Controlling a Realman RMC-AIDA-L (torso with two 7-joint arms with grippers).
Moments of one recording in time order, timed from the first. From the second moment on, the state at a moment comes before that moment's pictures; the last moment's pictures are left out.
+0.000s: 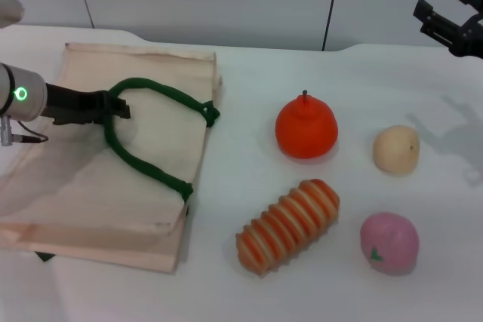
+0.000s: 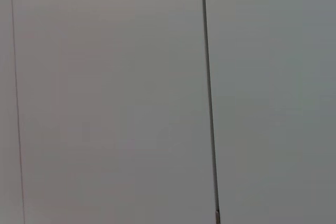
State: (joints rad) left arm -0.83 -1.98 0.35 0.56 -0.35 -1.06 0.69; right arm 0.72 2.02 -0.08 -0.26 -1.87 -1.22 0.85
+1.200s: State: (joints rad) left arm -0.82 -1.99 0.35 0.54 -0.38 -1.06 0.74; right arm 0.71 2.02 -0.08 -0.25 -1.87 -1.23 0.85
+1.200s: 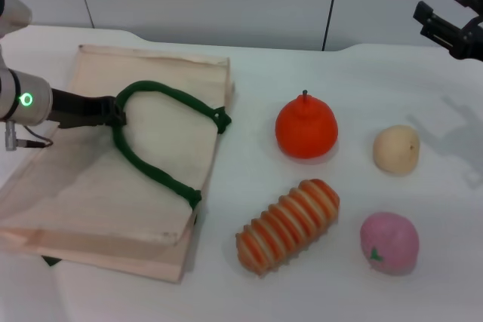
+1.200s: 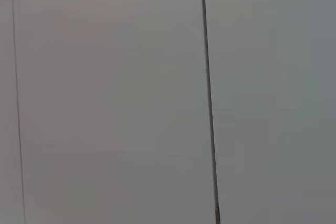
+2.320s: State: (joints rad) left arm -0.63 -1.89 0.34 0.47 -1.21 -1.53 1.22; right arm 0.69 2.02 -0.11 -0.26 -1.92 -1.29 0.85
